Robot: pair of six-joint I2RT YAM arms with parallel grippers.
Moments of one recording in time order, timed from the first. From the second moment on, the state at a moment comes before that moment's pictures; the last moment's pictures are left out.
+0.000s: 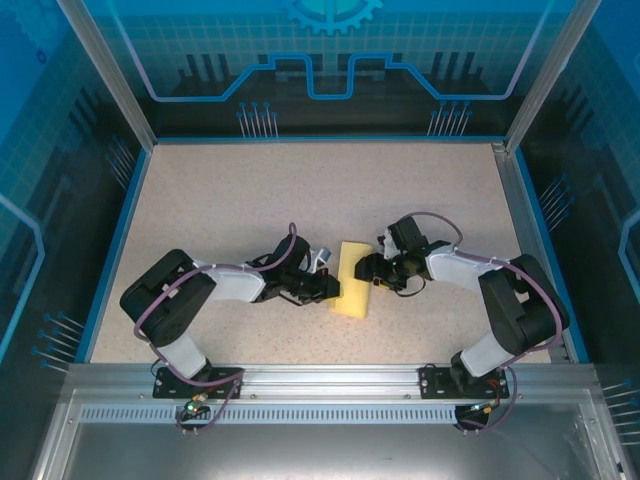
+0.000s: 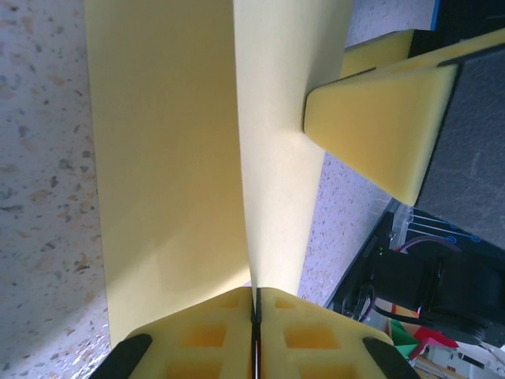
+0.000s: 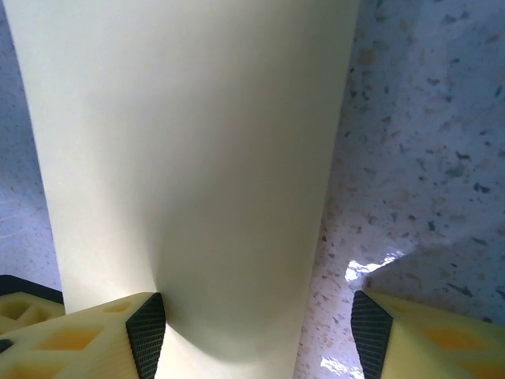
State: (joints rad) left arm -0.67 1.68 0.67 0.23 0.65 -0.94; right arm 0.43 1.56 0.72 -0.30 -0.46 0.63
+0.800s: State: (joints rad) left arm -0.67 1.45 0.69 -0.04 0.37 -0.86; right arm 0.44 1.57 0.77 -0.38 -0.32 0.65
